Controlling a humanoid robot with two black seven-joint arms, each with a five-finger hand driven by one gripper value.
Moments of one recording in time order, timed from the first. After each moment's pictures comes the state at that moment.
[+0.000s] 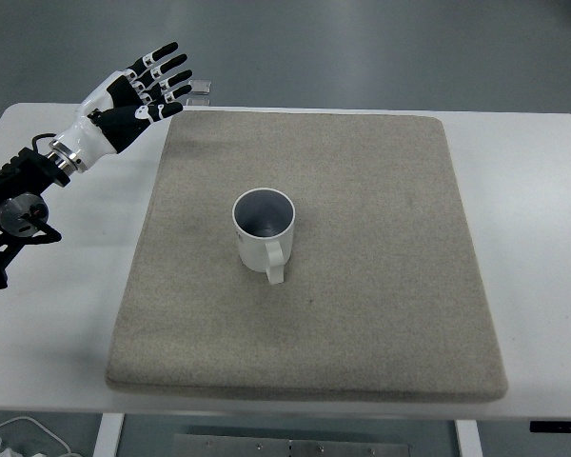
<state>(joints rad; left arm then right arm) -0.87 0.41 -0.50 -0.59 0.17 -0.61 -0.44 0.02 0.00 0.01 0.14 0.02 0.11 -0.23</state>
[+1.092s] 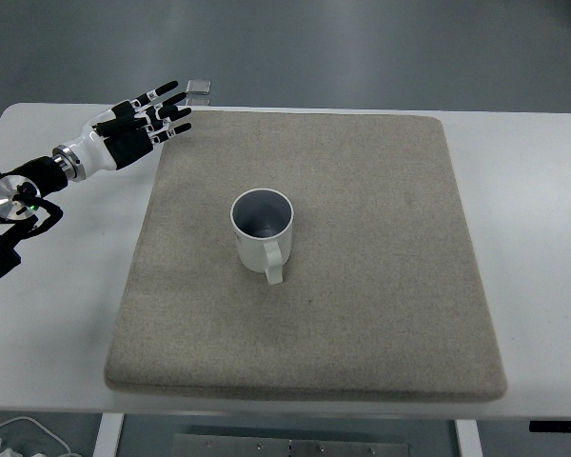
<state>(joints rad) -0.90 0.38 -0.52 -0.47 -0.21 -0.61 0.05 0.02 0.00 0.01 0.13 0.02 0.11 -0.23</state>
